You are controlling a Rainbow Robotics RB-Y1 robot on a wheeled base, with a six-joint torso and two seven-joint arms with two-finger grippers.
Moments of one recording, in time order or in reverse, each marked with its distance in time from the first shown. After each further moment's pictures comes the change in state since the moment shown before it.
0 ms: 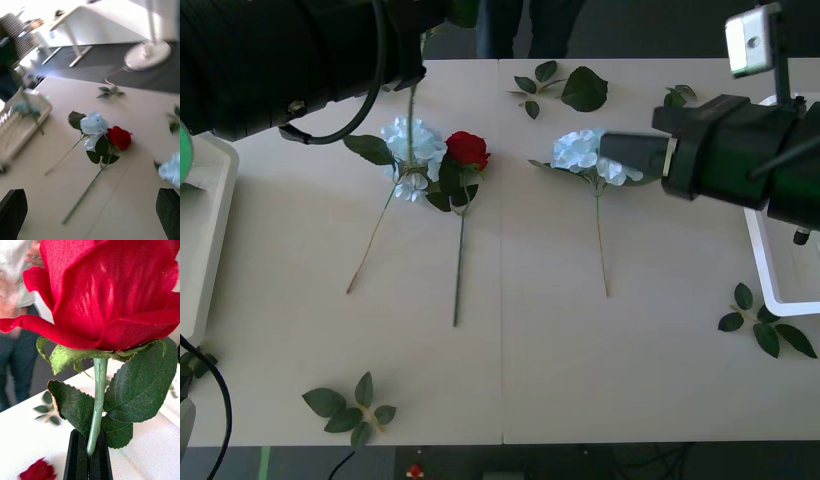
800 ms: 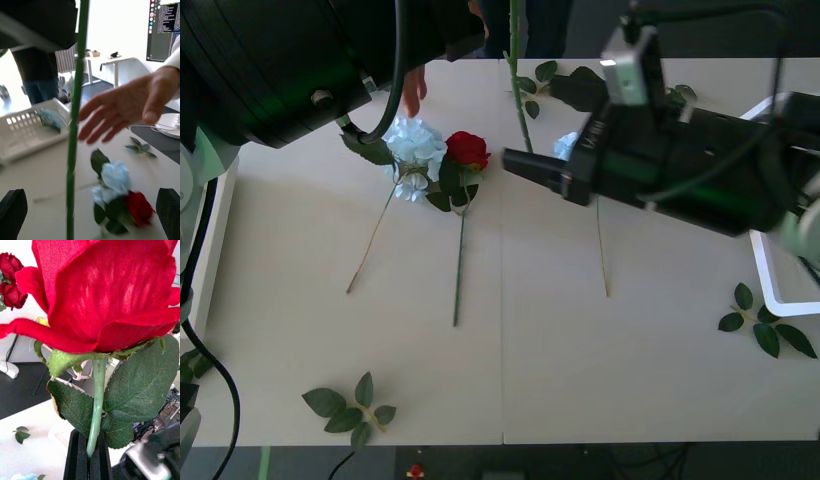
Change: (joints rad) right arm -0.165 0.119 0.309 0.193 -0.144 -0.277 0.618; left arm 0.000 0.000 -0.112 -0.004 0.320 -0.346 0.032
